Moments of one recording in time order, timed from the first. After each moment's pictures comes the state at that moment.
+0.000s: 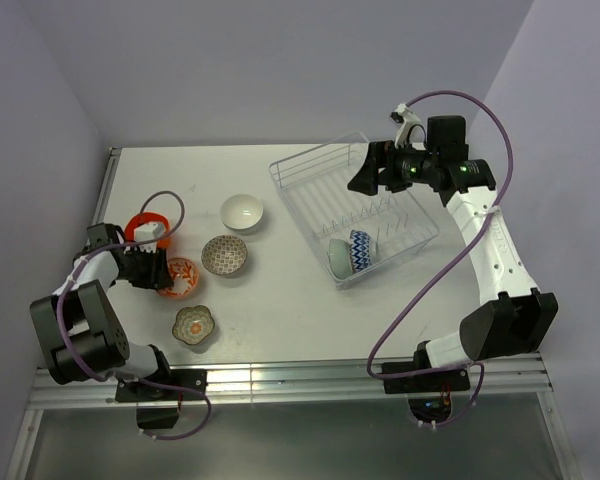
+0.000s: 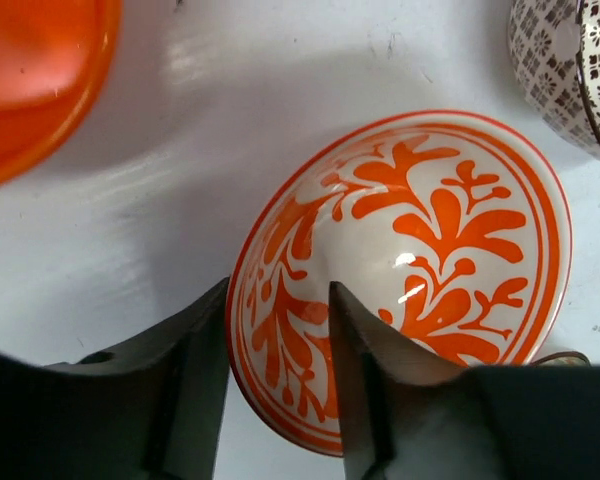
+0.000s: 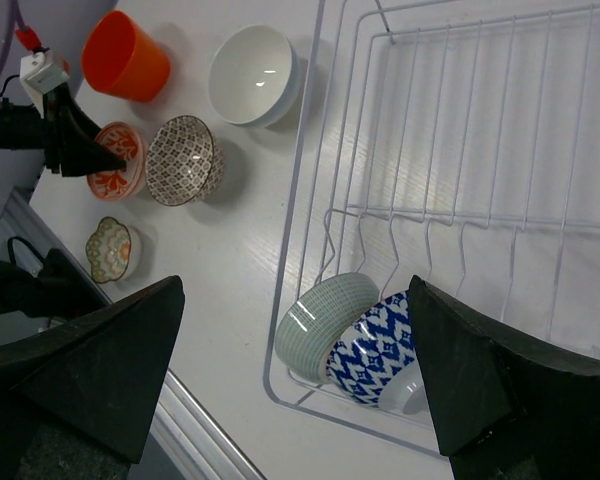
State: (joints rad) left arm 0.37 1.39 0.71 -0.55 0.52 0.51; right arm 0.09 1.42 1.52 -0.75 -0.66 0.08
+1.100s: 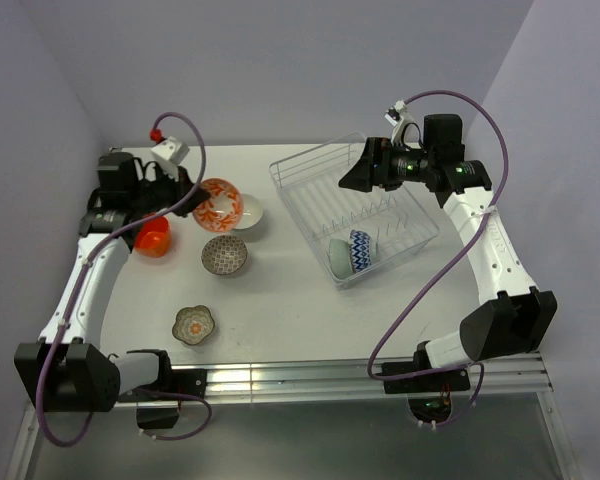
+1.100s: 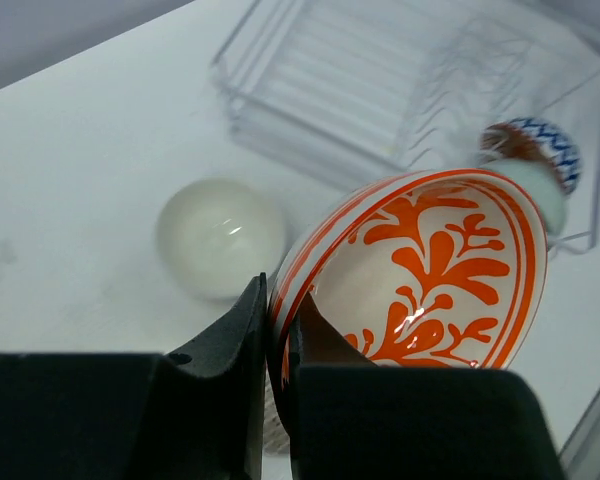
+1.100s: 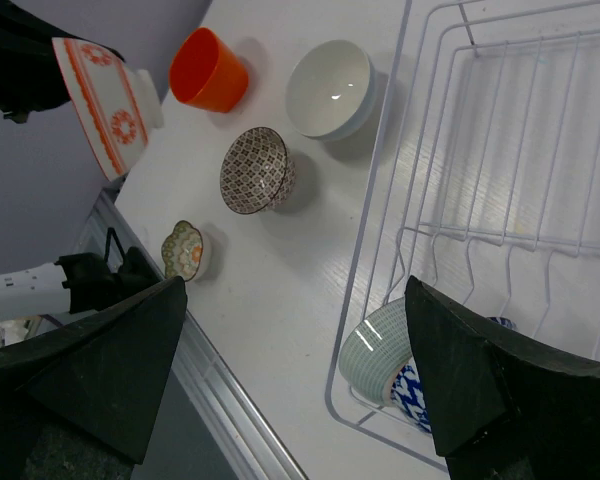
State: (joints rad) left arm 0.02 1.19 1.13 -0.39 0.71 0.16; right arm 0.12 1.42 1.50 -0.66 -0.79 0.21
